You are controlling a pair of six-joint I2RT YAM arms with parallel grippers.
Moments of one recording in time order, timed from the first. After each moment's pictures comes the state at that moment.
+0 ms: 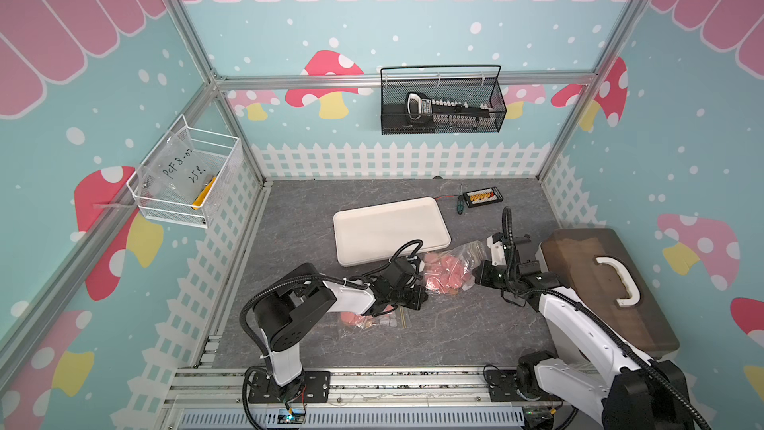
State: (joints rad) left arm -0.88 1.81 0.79 0.24 0.27 -0.63; right arm 0.22 1.06 0.63 -0.46 -0.26 0.44
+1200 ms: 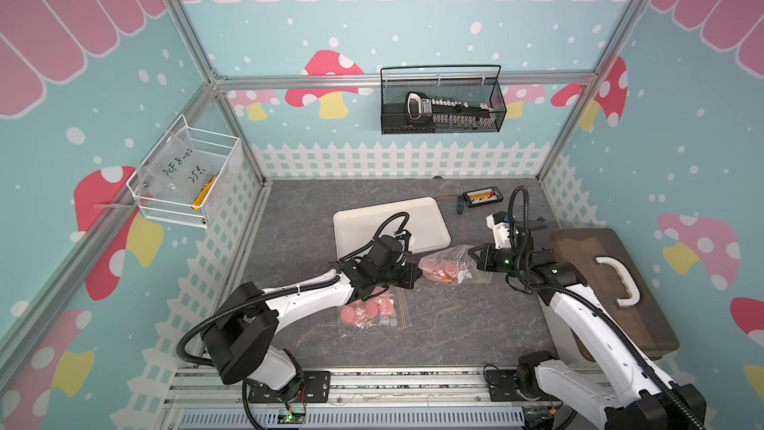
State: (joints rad) left arm -0.80 1.49 0.90 -0.07 0.24 -0.60; right arm 0.22 1.02 0.84 -0.52 -0.41 0.36
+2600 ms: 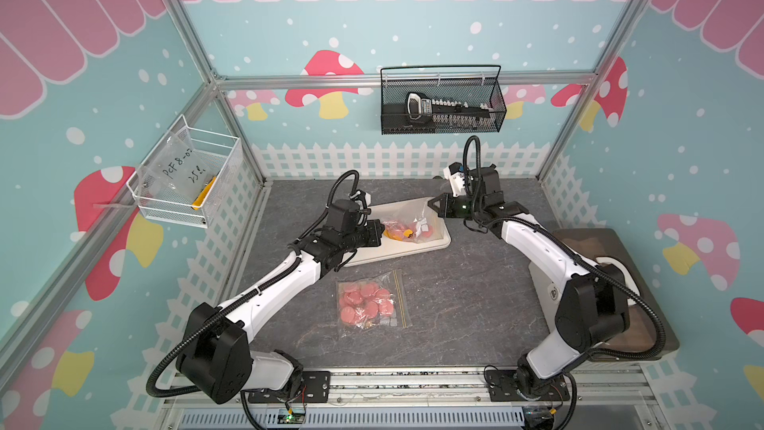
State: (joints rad) left arm -0.49 1.39 1.04 -0.22 0.17 -0.51; right arm 0.34 1.66 1.37 -0.29 -0.49 0.37
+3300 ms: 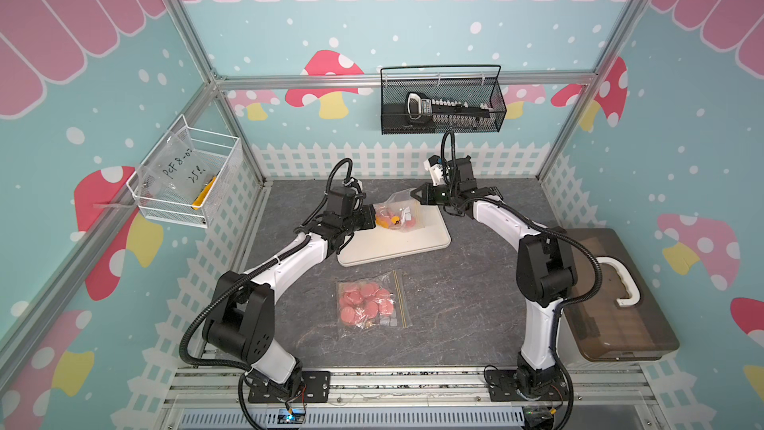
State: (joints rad) left arm -0.38 1.60 1.14 -0.10 0.14 -0.47; right arm 0.35 2.04 1.67 -0.21 -0.56 0.35
